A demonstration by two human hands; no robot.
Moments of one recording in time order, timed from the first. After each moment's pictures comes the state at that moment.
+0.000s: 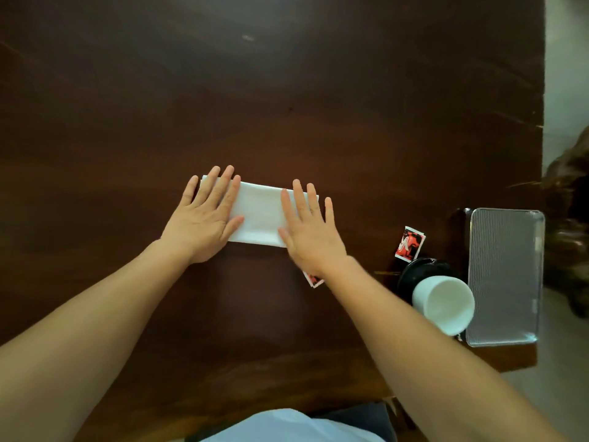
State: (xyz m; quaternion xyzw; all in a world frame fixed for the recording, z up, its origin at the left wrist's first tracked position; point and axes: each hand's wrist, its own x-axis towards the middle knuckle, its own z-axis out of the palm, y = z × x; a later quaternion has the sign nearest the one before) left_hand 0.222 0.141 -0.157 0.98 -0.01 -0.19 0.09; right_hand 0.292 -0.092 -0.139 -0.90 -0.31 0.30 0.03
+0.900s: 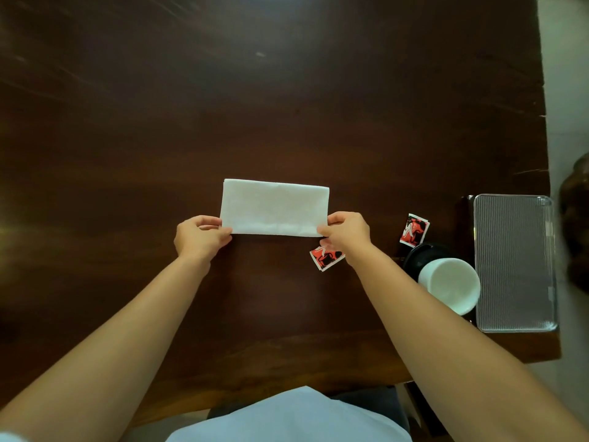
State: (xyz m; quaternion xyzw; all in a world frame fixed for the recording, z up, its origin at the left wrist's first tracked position) left_hand 0.178 0.112 -0.109 0.60 0.61 -0.08 0.52; right_hand 0.286 -0.123 -0.095 -0.81 0.22 0.38 0.38
